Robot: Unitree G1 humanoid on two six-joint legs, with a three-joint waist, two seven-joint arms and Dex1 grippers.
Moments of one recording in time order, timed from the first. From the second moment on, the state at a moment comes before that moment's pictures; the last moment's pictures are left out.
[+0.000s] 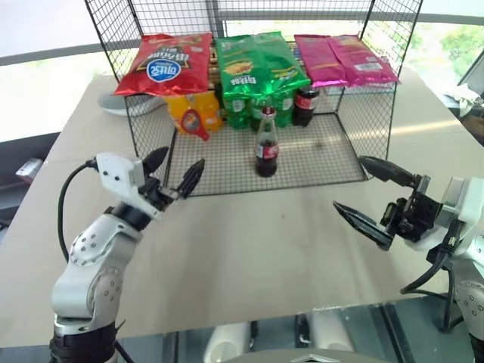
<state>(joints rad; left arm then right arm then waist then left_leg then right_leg) -0.06 0.48 0.30 -0.47 -0.57 0.41 -0.39 0.06 -0.55 -0.21 -0.63 0.68 0.15 0.84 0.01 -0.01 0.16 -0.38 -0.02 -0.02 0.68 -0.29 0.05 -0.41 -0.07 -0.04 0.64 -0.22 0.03</state>
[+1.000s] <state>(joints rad) -0.47 0.47 0.18 0.06 -0.29 0.23 -0.44 0.17 -0.51 -0.20 -0.63 0.60 0.08 0.77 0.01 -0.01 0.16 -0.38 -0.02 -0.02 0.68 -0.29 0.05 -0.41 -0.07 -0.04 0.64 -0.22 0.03</state>
